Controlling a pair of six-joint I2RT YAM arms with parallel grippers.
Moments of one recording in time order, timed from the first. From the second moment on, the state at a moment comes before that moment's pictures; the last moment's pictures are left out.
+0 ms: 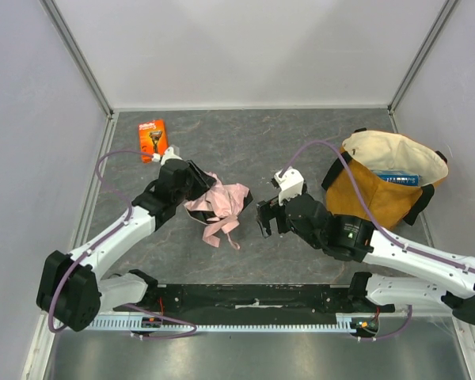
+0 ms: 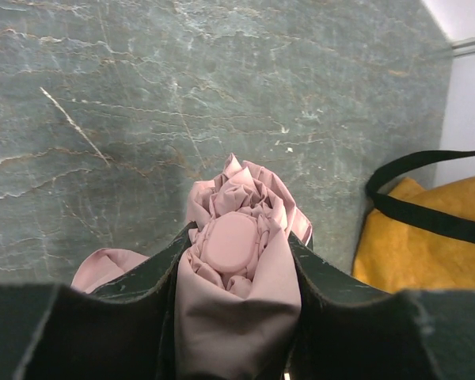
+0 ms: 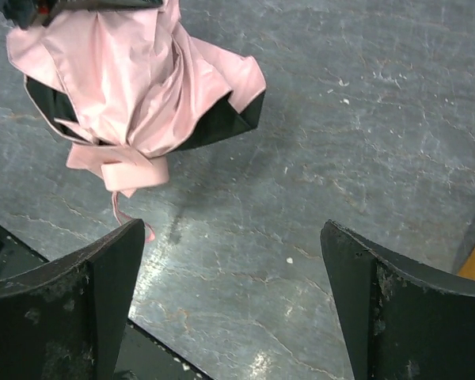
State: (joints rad) left arm -0.48 1.16 0.75 -0.14 -0.09 -0.95; right arm 1.13 1.01 0.93 -0.43 0.48 0.35
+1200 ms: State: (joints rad) left arm -0.45 0.87 0.41 0.63 0.18 -1.16; right arm 0.86 0.95 0.82 -0.11 -0.20 0.44
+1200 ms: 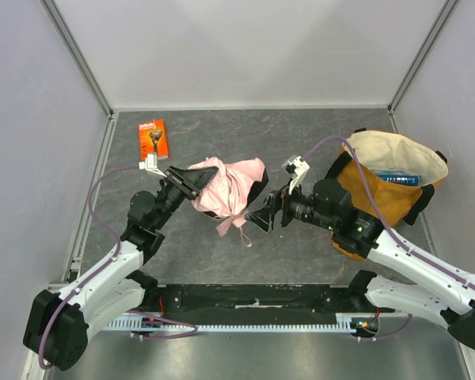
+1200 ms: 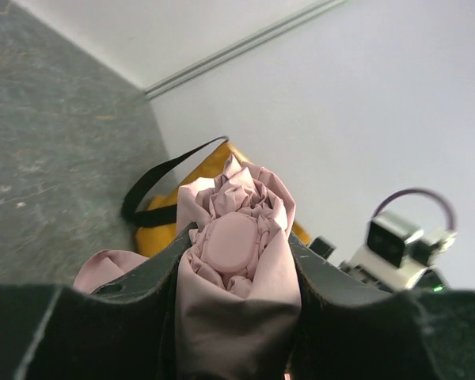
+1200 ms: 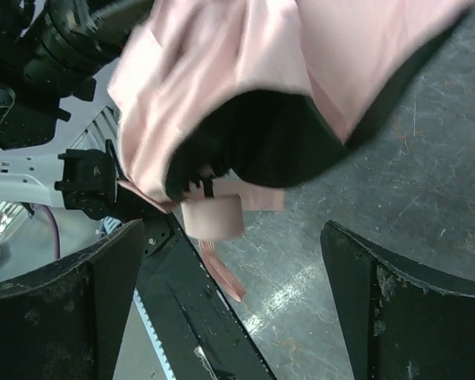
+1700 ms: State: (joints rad) left arm -0.44 0.96 0.39 0.94 0.07 -1.57; right arm 0.87 0.84 0.52 0.34 -0.29 0.53
